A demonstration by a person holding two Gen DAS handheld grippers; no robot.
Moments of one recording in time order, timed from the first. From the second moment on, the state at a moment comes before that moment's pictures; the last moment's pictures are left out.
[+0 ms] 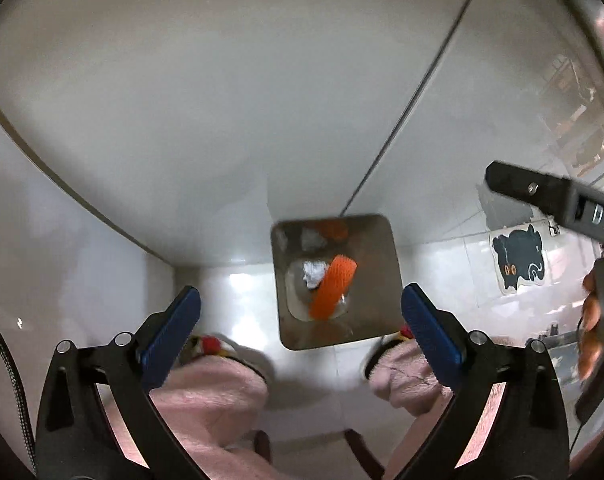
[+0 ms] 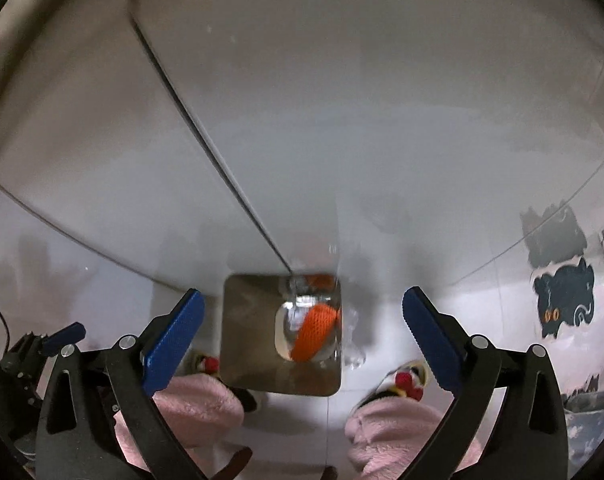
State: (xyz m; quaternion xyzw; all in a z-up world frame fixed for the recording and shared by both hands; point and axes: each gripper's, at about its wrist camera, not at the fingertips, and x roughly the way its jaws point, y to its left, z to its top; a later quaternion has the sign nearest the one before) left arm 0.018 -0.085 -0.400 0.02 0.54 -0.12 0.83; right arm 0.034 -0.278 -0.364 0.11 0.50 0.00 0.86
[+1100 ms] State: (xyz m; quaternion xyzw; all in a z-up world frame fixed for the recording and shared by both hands) left arm 0.086 -0.052 -0.154 0.02 0.40 -0.07 0.91; right arm 0.088 -0.280 -0.144 0.14 0.36 0.08 0.92
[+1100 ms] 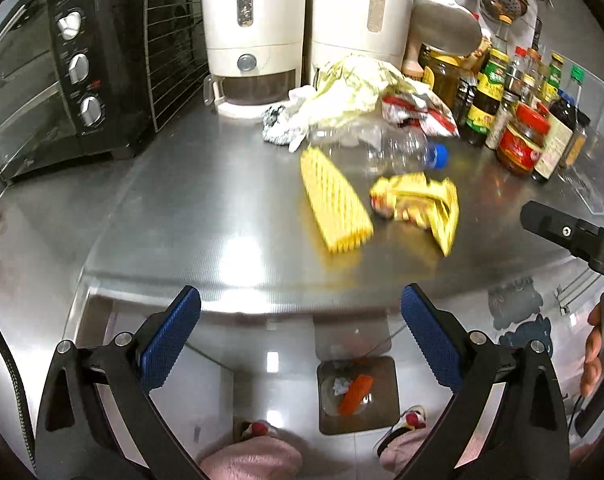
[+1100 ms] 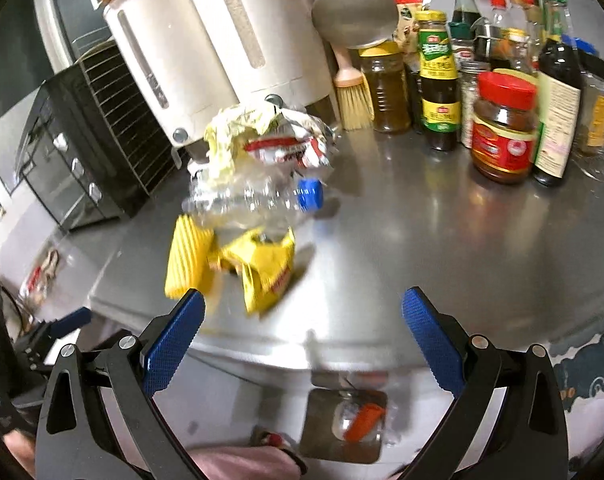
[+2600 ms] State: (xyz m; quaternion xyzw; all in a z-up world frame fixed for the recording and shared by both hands) left arm 0.139 -0.083 -0.160 0.01 0.43 -0.13 0.89; right arm 0.124 -0.270 -0.168 0.16 0.40 0.11 0.89
